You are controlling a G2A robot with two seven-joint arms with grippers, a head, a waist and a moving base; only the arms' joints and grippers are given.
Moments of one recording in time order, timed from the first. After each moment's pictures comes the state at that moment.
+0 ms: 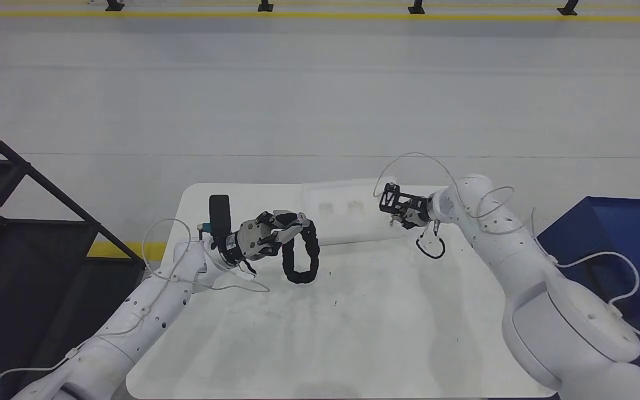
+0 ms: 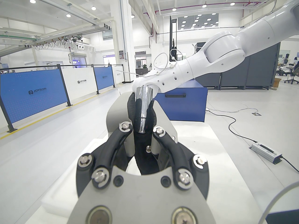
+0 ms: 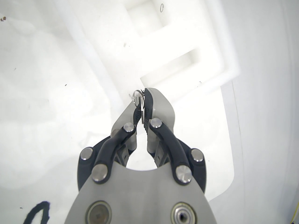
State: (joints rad) left arm 0.92 -0.96 -0.79 -1.22 1.23 -0.86 0.96; right arm -0.32 -1.39 0.51 -0.27 -1.45 -0.90 0.02
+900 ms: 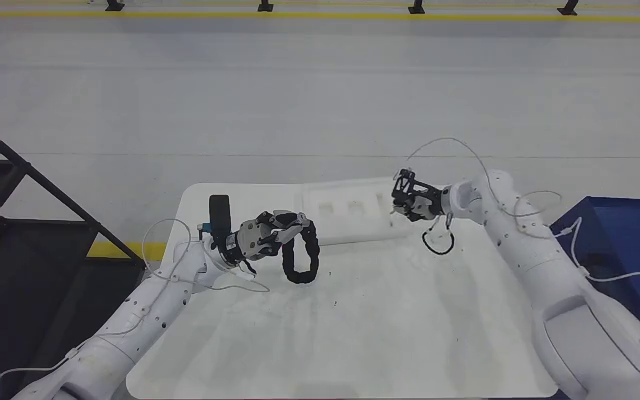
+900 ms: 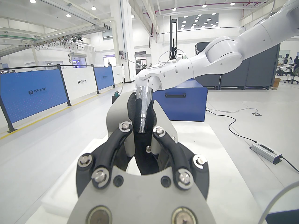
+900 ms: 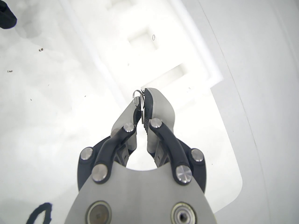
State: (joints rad) left arm 0.92 -0.96 -0.79 -1.22 1.23 -0.86 0.96; right arm -0.40 -1.23 0.71 -0.54 -1.22 -0.98 0.21
